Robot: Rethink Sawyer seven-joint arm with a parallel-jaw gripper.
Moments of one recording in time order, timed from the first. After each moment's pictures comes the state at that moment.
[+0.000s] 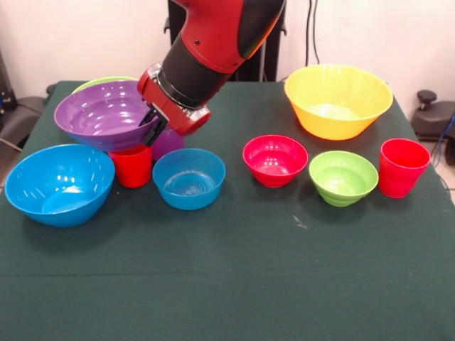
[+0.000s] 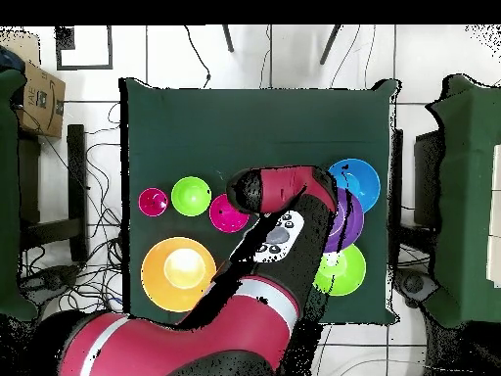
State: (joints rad) arm 0.02 -0.30 -0.48 1.30 -0.20 0.63 2.36
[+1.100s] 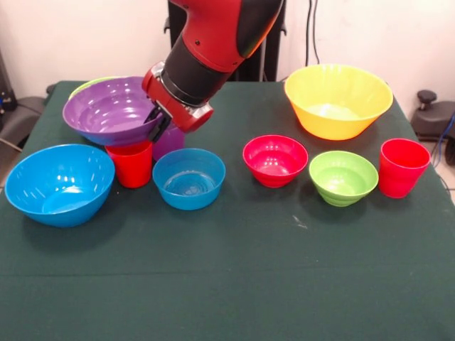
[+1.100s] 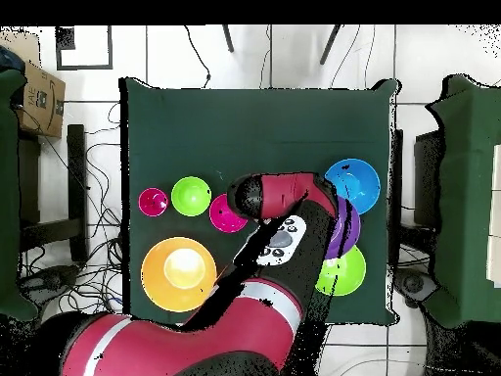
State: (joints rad) arm 0.02 -0.31 -0.46 1.35 -0.20 0.63 2.36
